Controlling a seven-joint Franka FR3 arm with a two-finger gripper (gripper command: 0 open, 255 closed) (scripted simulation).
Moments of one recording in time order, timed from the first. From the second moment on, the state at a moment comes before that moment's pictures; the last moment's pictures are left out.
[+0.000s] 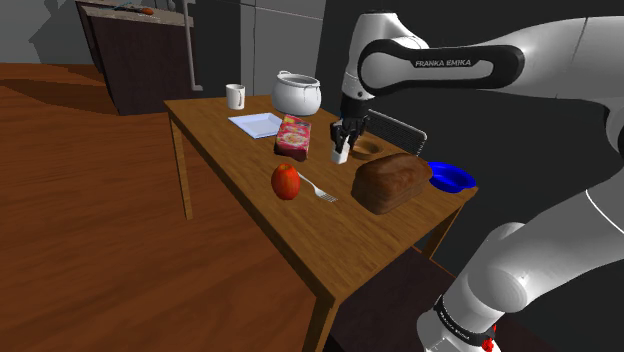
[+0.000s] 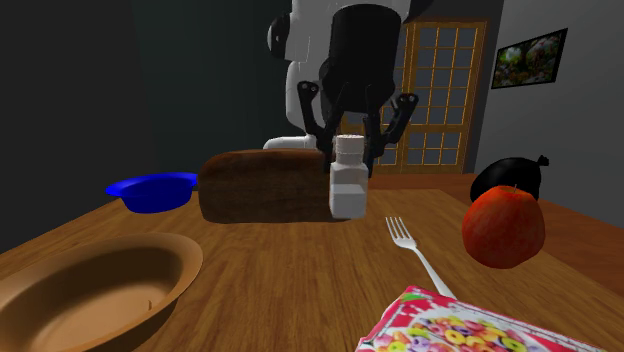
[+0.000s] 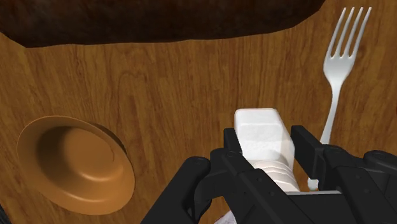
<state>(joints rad) -0.02 -0.35 0.12 -2.13 -0.08 1.85 0.18</state>
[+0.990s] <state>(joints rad) -0.04 -0.45 0.05 -2.08 -0.09 1.71 0.08</state>
